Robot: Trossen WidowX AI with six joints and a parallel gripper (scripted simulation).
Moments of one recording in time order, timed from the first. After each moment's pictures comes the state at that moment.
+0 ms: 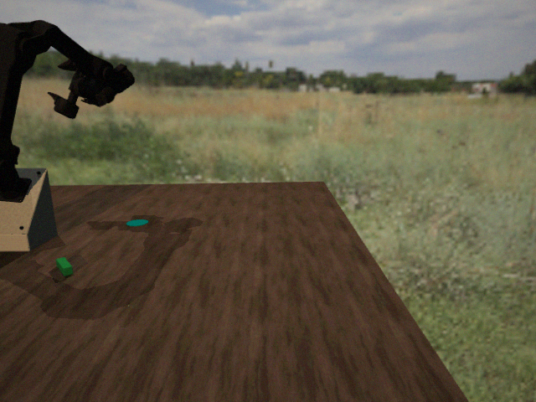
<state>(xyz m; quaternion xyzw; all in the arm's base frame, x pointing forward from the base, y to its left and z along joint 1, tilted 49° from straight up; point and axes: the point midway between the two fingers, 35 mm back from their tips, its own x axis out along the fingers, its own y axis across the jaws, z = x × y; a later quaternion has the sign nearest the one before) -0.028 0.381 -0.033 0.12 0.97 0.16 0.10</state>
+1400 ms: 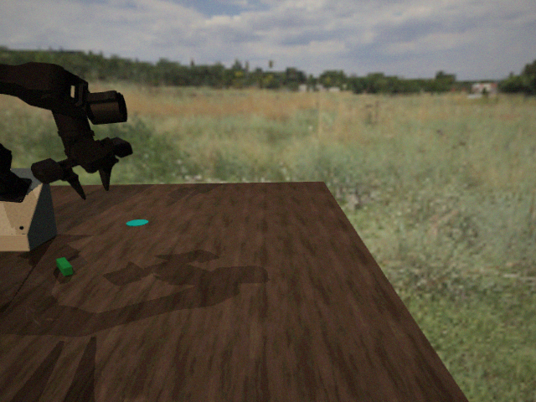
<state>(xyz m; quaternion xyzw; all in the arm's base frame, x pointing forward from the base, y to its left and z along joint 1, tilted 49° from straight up) 0.254 -0.015 0.124 0.03 0.55 -0.39 0.74</state>
